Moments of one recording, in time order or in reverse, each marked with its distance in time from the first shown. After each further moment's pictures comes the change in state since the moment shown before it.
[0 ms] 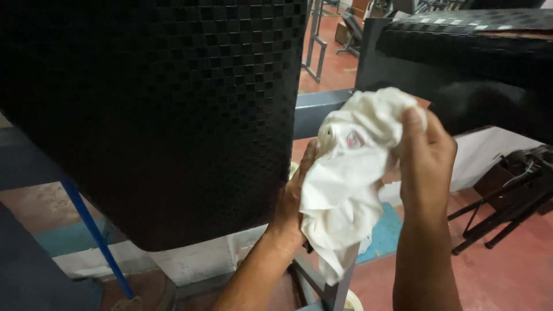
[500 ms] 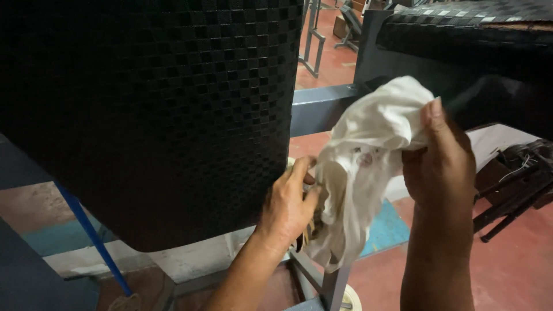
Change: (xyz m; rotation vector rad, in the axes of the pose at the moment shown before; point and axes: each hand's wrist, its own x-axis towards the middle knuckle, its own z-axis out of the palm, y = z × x) left_hand -0.001 0.018 -0.016 0.077 0.008 -0.086; right_hand 0.009 -0.006 -0.017 0.257 -0.119 0.062
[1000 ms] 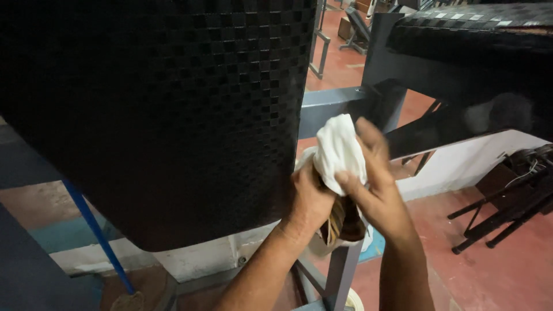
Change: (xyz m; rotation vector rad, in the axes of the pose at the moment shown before) left_hand 0.017 -0.032 0.060 -0.241 0.226 0.007; right_hand -0.038 0.036 0.039 -0.741 -0.336 -0.514
